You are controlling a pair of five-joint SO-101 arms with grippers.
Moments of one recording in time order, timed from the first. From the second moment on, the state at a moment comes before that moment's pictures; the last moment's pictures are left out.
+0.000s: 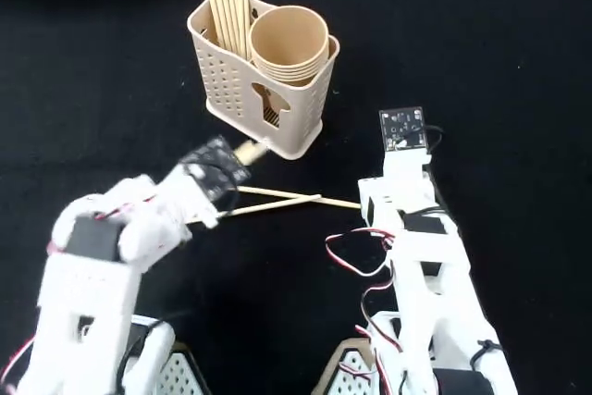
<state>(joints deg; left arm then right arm) 4.0 -59.4 46.5 80.7 -43.2 4.5 -34.1 74.0 20.2 11.0</state>
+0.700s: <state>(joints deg) 3.3 -51.6 44.5 7.7 -2.2 4.5 -34.1 74.0 20.2 11.0</state>
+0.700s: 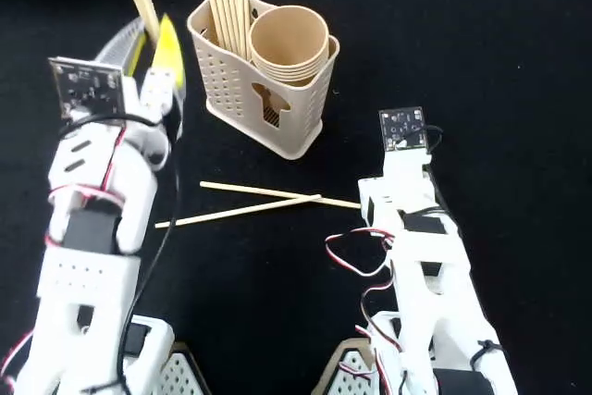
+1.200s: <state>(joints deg) 3.7 -18.4 20.3 -4.9 9.5 4.5 -34.1 74.0 20.2 11.0</state>
